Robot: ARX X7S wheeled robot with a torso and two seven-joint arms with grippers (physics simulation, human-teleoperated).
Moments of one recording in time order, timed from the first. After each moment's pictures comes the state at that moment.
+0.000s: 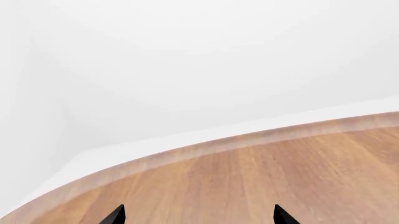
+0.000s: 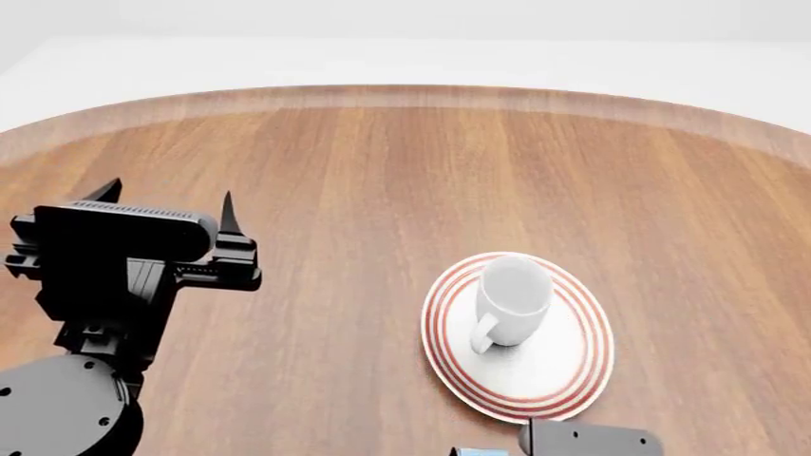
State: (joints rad) left arm -1.06 -1.11 1.26 0.54 -1.05 -0.08 -1.02; right arm 0.05 0.28 -0.28 -0.89 1.44 1.05 1.45
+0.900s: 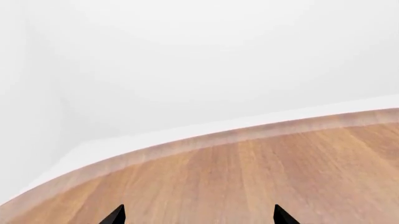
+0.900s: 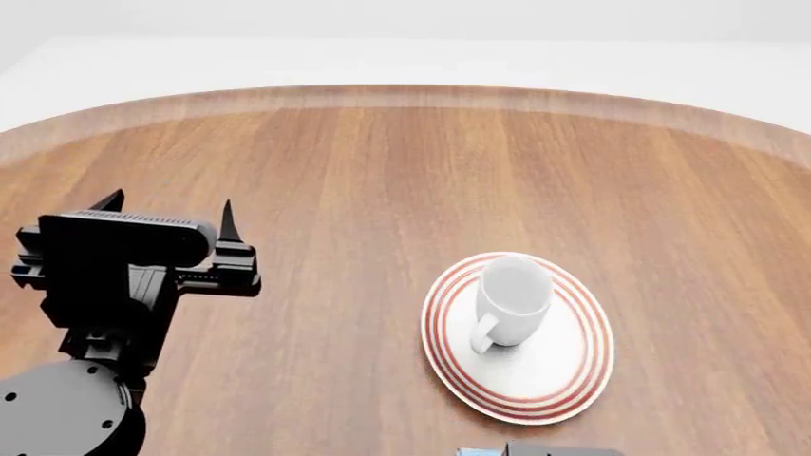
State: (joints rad) left arm -1.02 -1.11 1.25 0.52 -1.05 -0.05 -1.01; right arm -0.03 0.30 -0.36 -0.82 1.30 1.02 1.33
